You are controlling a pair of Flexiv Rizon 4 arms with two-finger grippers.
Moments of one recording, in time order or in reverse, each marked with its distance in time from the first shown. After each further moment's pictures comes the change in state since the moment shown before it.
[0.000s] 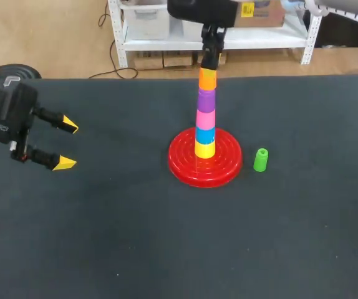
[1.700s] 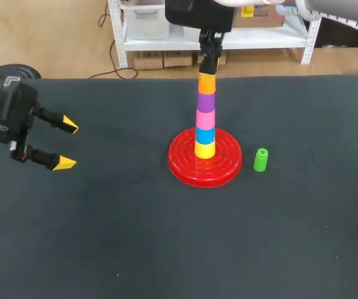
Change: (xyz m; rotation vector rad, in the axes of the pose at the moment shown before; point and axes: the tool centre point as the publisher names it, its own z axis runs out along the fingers) left arm 0.000 0.000 0.000 0.000 0.000 0.000; right arm -0.001 0.002 0.010 -0.006 0.019 -0.002
